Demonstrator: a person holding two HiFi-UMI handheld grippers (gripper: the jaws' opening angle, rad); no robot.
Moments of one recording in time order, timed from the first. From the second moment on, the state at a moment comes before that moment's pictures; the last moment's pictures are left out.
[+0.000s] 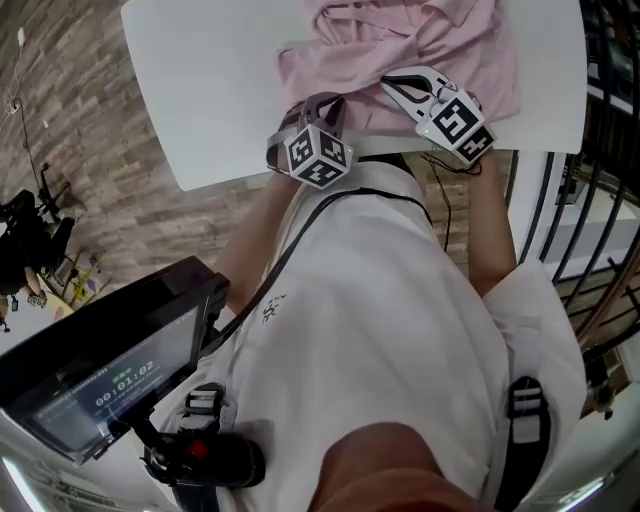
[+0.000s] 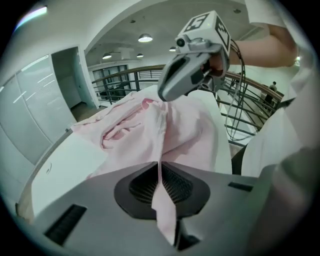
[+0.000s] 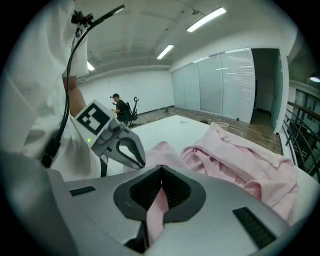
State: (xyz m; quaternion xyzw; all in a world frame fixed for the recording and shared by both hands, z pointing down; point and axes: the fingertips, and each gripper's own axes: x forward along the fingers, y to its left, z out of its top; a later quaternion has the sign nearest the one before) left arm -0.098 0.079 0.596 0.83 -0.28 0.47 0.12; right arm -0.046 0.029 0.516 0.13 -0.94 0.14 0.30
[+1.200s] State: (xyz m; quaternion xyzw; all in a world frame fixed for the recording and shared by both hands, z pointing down) left arm -0.136 0.013 0.580 0.83 -0.23 0.51 0.04; right arm 0.026 0.069 0.539 0.30 -0.88 0.19 0.31
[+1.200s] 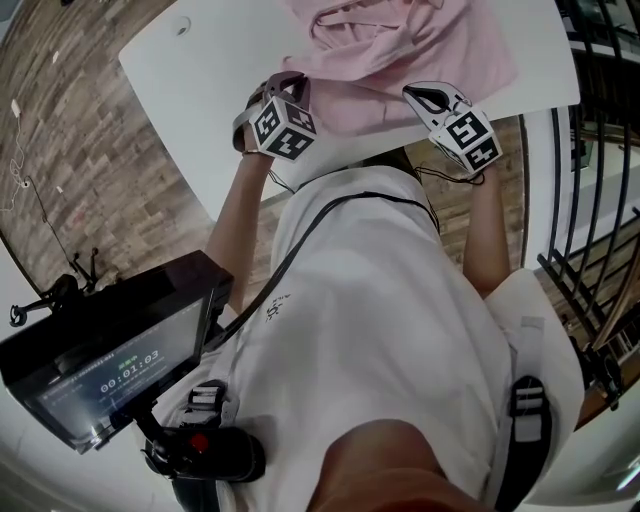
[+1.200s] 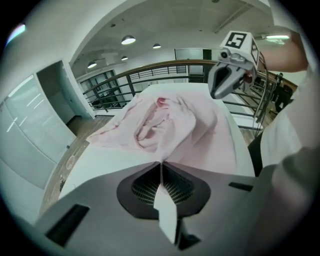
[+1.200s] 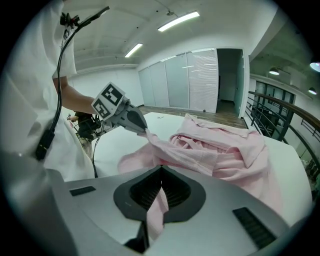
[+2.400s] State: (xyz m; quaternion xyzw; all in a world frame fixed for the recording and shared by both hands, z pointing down) left arm -0.208 -0.169 0.623 0.77 -0.35 0.53 0.09; right arm 0.040 0.041 0.576 0.31 -0.86 0.22 0.35
